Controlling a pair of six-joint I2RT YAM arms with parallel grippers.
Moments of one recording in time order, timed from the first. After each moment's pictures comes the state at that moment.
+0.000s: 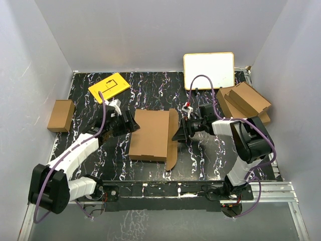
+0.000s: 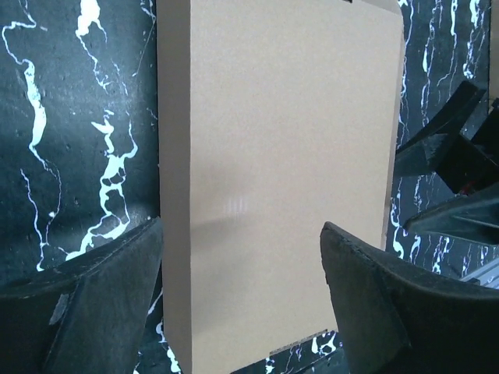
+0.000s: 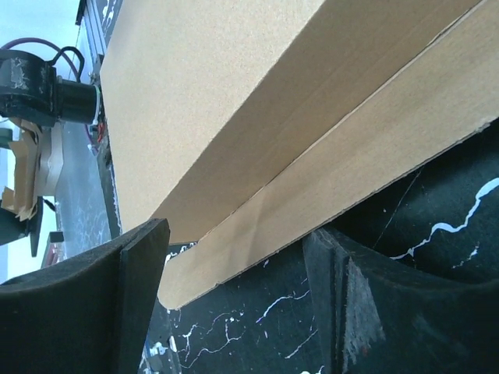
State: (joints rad) left arm -0.35 1.19 0.72 -0.27 0.21 -0.56; right arm 0.27 1.72 0.74 0.15 -1.05 0.17
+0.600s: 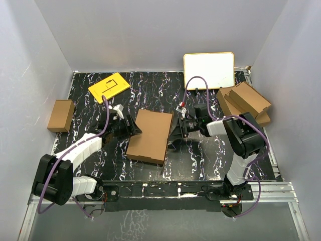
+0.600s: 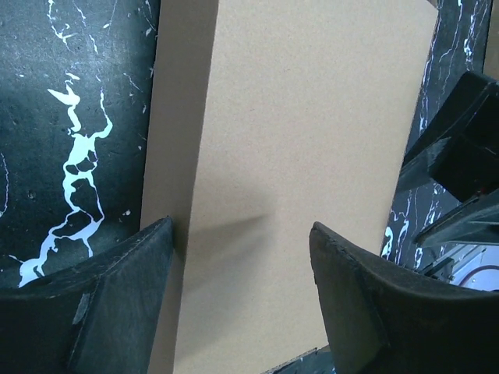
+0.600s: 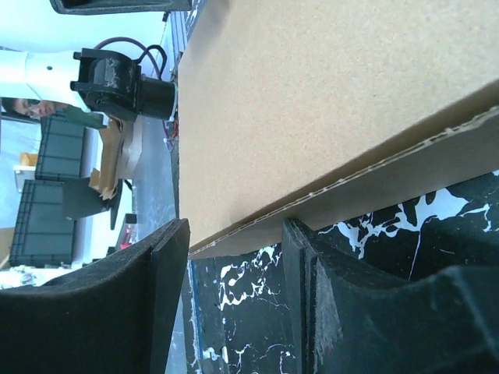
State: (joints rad) left arm -0.34 1.25 0.62 -0.15 0.31 -0.63; right arm 0.34 1.80 0.74 0.40 -1.21 0.44
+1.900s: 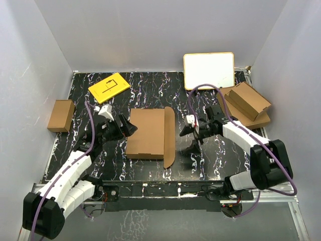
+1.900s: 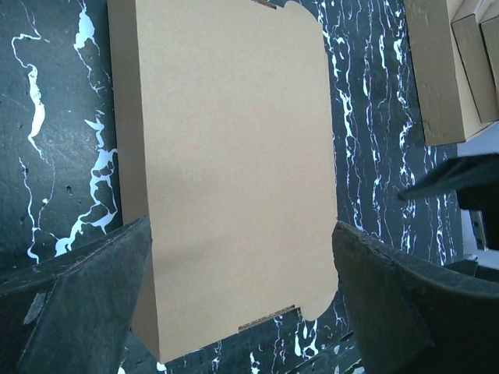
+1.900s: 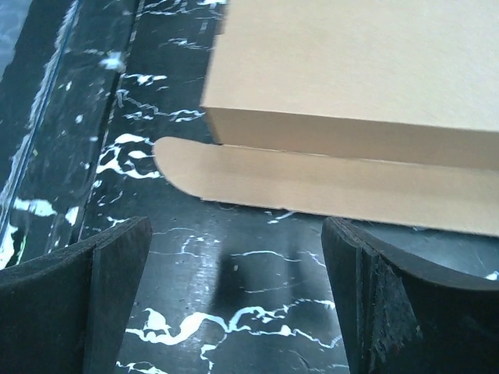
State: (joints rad) left arm -0.32 0.88 0.55 -0.20 0.22 -0.63; right arm 0.26 1.42 0.81 -0.54 -1.16 -1.03
